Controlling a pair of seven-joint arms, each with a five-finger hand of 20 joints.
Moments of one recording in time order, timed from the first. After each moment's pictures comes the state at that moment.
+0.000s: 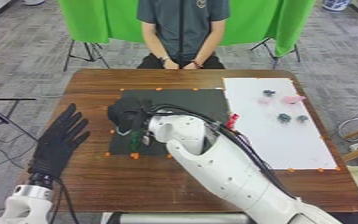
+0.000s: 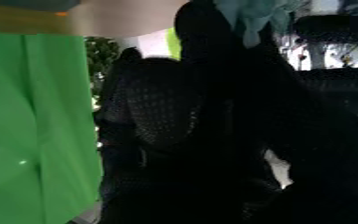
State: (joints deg) left arm 127.1 -61.7 -101.0 -117.2 40.8 -2.1 10.4; right arm -60.5 -84.3 40.3 -78.8 -148.9 -8.3 -10.8
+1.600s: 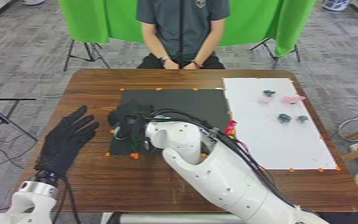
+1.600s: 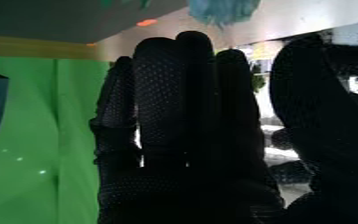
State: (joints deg) left arm 125.5 -61.5 -100.0 -116.2 40.8 -3.8 8.5; right arm -63.1 -84.5 40.3 -83.1 -153.2 -14.8 -3.4
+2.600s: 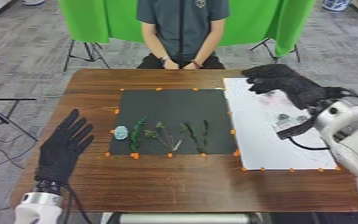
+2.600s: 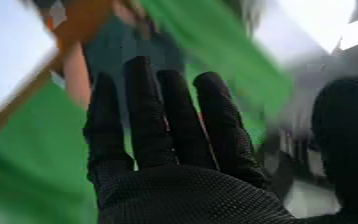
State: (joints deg) left arm 126.8 -72.9 -101.5 -117.6 44.3 -5.1 8.9; right arm -99.3 -52.3 98.7 -120.8 -82.1 -17.6 9.3
